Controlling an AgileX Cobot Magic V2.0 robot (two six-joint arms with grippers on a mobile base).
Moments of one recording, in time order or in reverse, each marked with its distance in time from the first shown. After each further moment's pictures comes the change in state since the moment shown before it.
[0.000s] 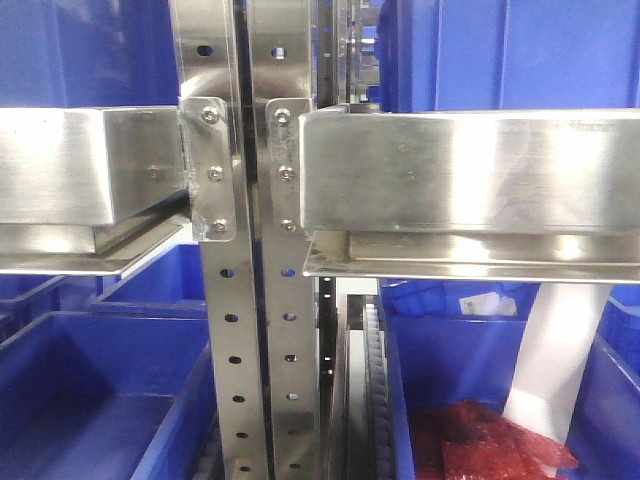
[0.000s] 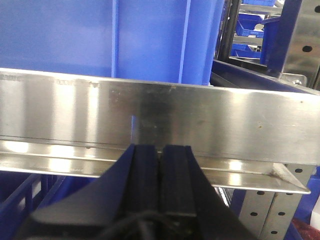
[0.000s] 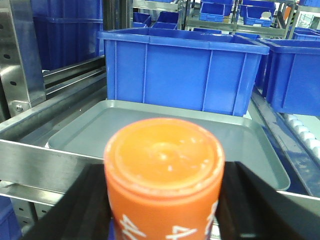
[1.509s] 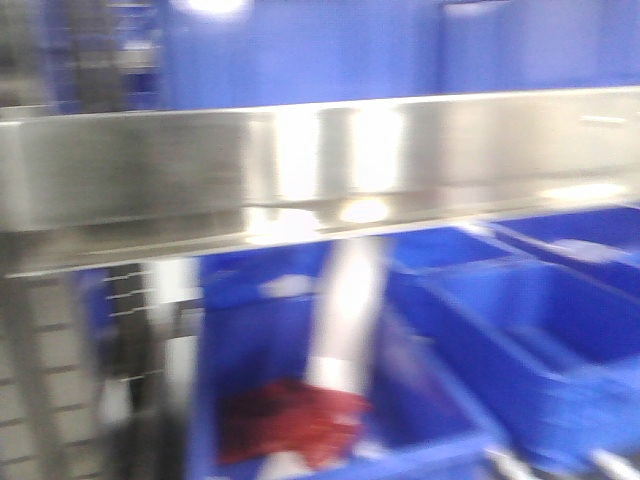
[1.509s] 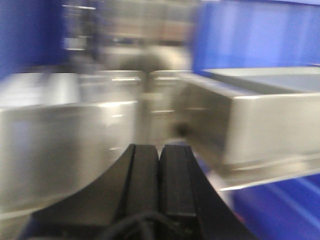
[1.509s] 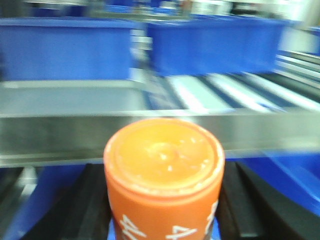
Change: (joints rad) left arm 0.000 0.000 0.000 0.000 0.000 0.000; right arm 0.000 0.000 0.000 0.004 0.004 0.000
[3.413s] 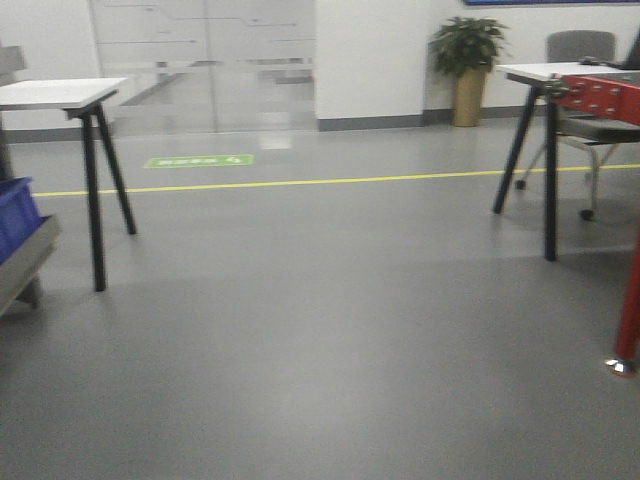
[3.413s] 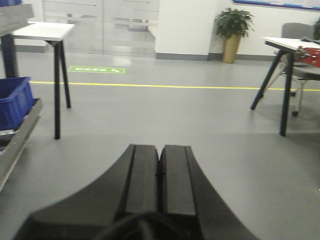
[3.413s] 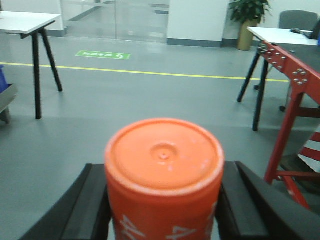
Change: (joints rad) left arm 0.000 0.000 0.000 0.000 0.000 0.000; right arm 0.000 0.000 0.000 0.000 0.002 0.000
